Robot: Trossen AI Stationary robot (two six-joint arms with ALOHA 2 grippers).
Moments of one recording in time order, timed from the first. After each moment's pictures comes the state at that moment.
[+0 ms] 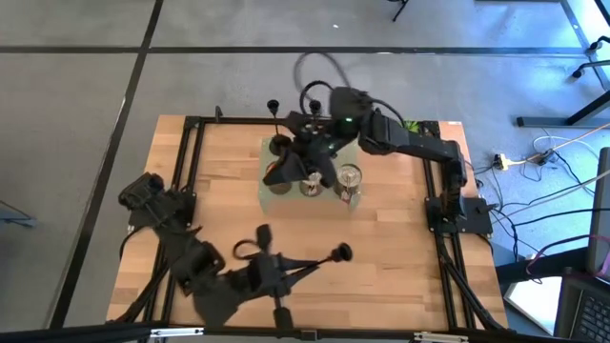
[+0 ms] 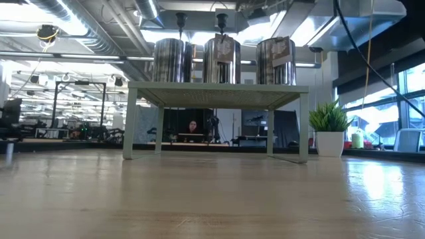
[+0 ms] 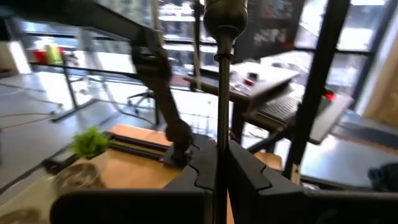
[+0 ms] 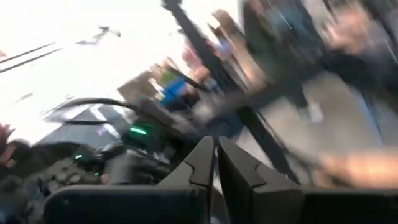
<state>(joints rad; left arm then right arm) -0.75 1.83 1.98 -0.33 -1.06 -0.23 -0.02 1.97 2.33 -0.29 -0.73 0.72</state>
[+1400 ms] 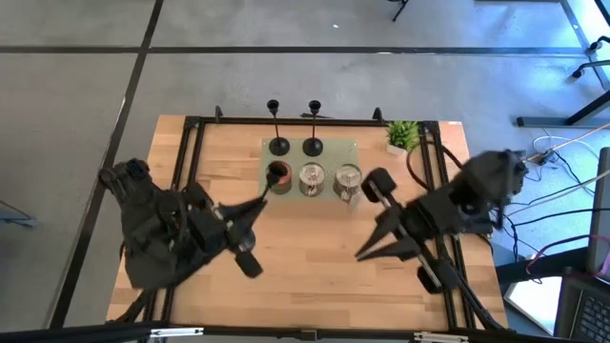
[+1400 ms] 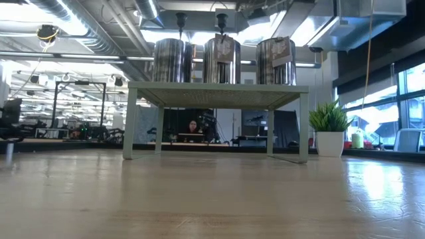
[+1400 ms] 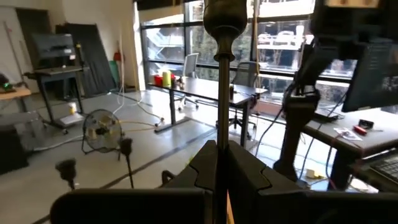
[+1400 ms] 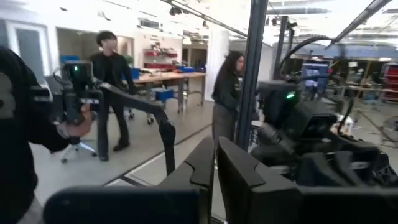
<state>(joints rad) -0.82 1.65 1.98 -0.33 -1.56 -0.06 0.56 1.69 2.33 -0.51 0.00 -0.04</state>
